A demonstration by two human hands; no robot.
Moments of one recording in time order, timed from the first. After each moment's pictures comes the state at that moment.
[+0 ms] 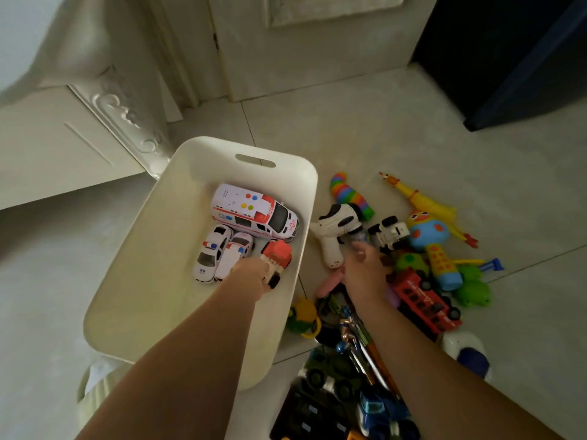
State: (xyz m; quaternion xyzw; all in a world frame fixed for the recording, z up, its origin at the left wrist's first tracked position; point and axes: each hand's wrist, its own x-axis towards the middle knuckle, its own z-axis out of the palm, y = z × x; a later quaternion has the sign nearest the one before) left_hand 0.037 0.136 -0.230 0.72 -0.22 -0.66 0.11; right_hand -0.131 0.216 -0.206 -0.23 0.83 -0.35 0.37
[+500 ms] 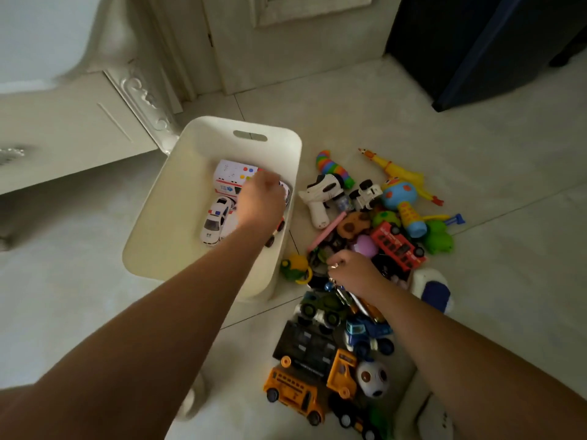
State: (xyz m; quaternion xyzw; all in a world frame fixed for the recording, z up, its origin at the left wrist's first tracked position) left_hand 0.019 0.205 -0.080 0.66 -0.60 -0.39 0.23; right_hand -0.125 0.321 -0.167 -0.41 0.78 -0.10 0.47
